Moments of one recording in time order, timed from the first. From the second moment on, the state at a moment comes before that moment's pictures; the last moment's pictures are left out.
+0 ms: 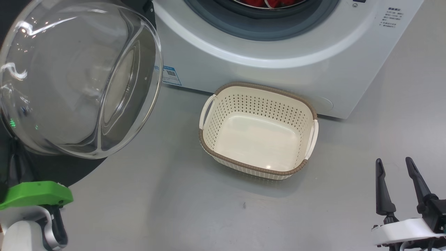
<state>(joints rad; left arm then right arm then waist) -0.21 0.06 0.21 0.28 -0.34 0.12 -0.23 0.15 -0.09 -0.05 0.00 0.17 0.03 -0.26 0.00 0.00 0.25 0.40</state>
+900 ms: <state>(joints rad) -0.22 0.05 0.23 0.31 -0.32 0.12 -0.25 0.13 -0.08 -0.05 0.01 0.17 0.04 -0.26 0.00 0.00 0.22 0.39</state>
